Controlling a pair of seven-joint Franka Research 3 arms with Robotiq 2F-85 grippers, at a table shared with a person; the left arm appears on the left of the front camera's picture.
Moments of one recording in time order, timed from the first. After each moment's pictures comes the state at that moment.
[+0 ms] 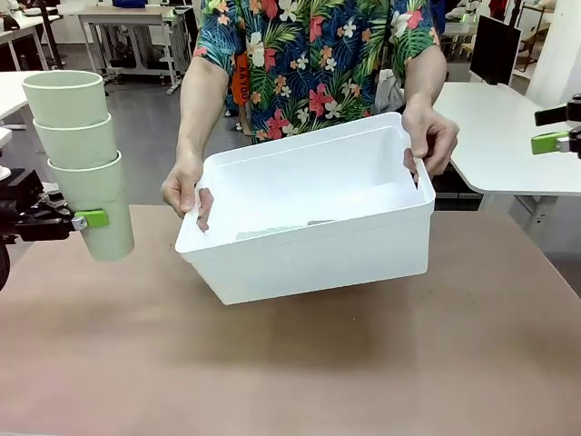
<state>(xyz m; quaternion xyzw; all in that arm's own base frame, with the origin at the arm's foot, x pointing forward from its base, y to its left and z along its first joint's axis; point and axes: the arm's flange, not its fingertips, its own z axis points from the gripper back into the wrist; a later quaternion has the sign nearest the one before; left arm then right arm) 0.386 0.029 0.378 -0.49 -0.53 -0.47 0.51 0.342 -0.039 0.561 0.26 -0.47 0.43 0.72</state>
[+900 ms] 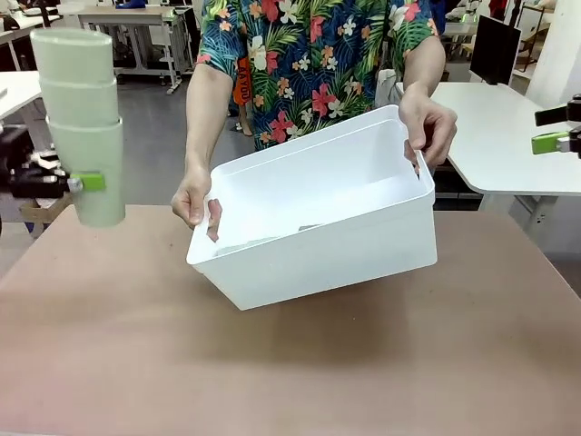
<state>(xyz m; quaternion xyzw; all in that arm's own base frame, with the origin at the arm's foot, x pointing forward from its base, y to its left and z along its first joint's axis) 0.402 0.029 0.452 -0.45 -0.51 -0.48 0.55 0.342 -0.040 0.561 0.26 -0.47 0.43 0.72</state>
